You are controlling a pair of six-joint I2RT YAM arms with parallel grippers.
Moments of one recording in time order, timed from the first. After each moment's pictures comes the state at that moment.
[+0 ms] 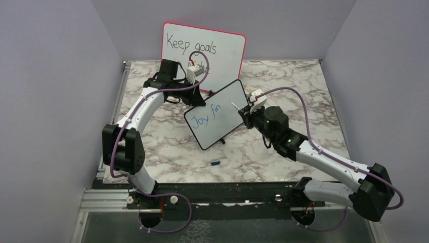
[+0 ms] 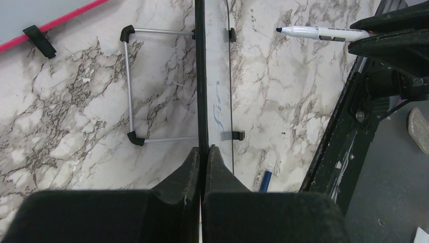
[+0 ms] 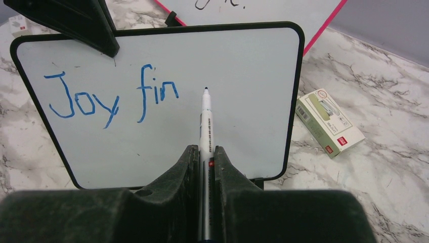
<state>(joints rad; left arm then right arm) -0.25 1.66 1.43 -0.64 0.84 0.20 0.77 1.10 0.73 0.18 0.21 -0.02</state>
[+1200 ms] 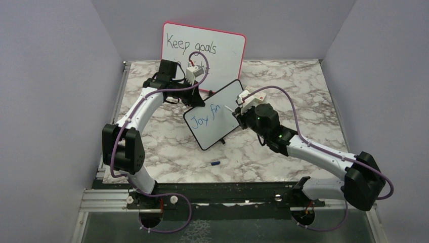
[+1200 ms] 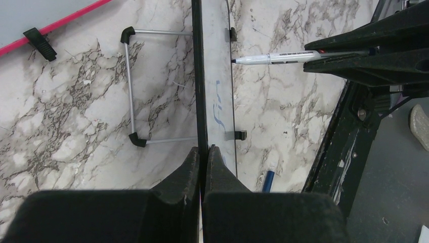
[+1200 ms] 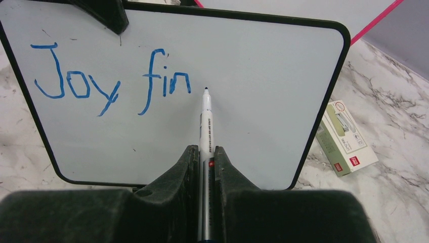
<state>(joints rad) -0.24 1.66 1.42 -0.63 0.85 0.23 0.77 1.25 0.77 0.22 0.13 -0.13</state>
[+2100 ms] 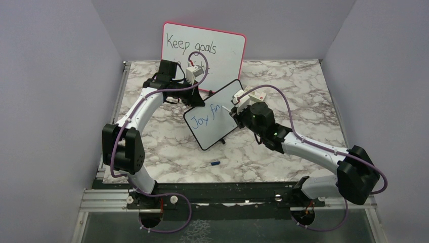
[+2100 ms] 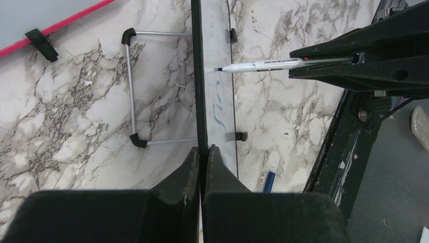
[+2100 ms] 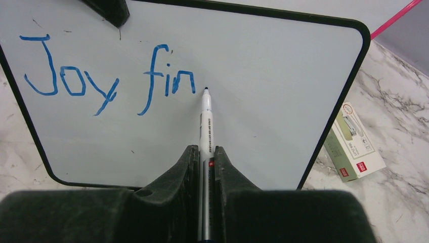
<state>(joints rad) -0.24 1.66 1.41 -0.62 0.85 0.22 0.77 1.32 0.78 0.24 0.12 -0.15</state>
